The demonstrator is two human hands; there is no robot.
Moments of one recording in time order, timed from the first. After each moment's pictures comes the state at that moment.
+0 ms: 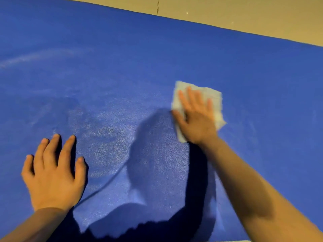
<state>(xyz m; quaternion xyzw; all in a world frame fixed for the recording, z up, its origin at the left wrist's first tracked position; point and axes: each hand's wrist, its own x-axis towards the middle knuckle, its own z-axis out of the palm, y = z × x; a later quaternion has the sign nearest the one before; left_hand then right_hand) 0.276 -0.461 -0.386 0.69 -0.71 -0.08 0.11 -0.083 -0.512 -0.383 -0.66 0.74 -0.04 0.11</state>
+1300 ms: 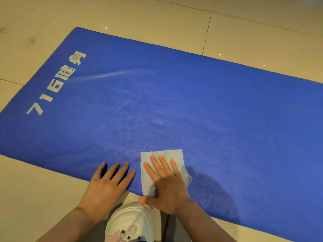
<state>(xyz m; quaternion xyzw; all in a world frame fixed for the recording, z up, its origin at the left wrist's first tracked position) 0.337 -0.351 -0.325 0.46 -0.89 -0.03 -0.05 0.114 -0.345 -0.347 -0.81 0.55 0.08 0.21</state>
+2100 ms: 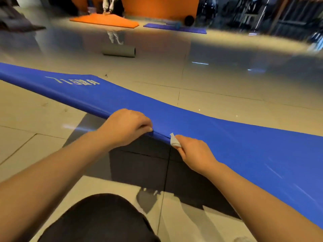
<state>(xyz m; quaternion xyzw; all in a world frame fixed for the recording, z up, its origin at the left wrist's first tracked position) 0.274 -0.391 0.005 0.43 -0.90 0.05 0.07 0.045 -0.330 -0.055 -0.77 0.63 -0.08 0.06</state>
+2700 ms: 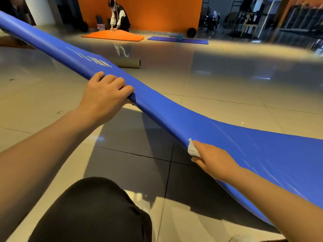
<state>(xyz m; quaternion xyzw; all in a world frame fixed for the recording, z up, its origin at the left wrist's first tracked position) 0.321 -0.381 0.074 0.37 -0.80 0.41 0.24 0.000 -0.271 -0.030 -0.77 0.64 -0.05 0.06</state>
